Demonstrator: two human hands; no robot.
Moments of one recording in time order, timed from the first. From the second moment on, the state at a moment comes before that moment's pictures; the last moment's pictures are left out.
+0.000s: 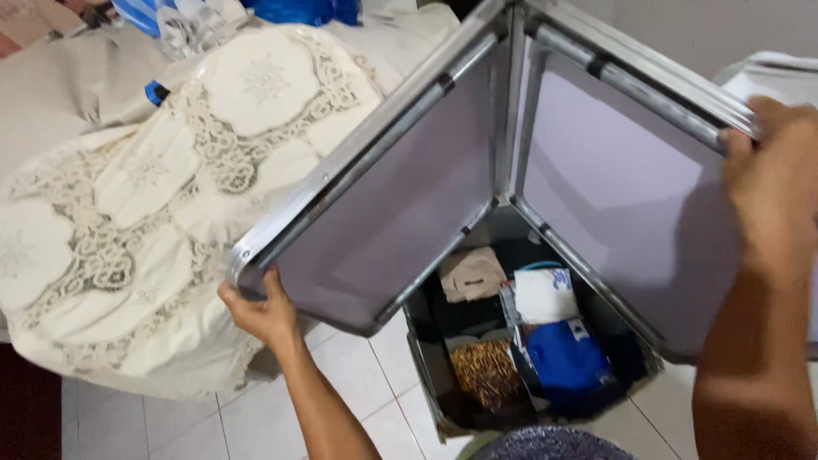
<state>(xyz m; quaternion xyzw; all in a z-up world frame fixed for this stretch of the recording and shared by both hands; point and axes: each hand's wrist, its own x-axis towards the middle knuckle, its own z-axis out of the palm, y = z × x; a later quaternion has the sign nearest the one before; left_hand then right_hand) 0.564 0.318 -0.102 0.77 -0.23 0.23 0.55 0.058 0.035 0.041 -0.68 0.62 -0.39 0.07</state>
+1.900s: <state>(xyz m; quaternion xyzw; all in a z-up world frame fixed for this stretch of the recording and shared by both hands) 0.222 0.276 -0.066 0.39 -0.68 0.08 0.61 0.070 0.062 -0.031 -0.69 0.55 -0.45 0.16</state>
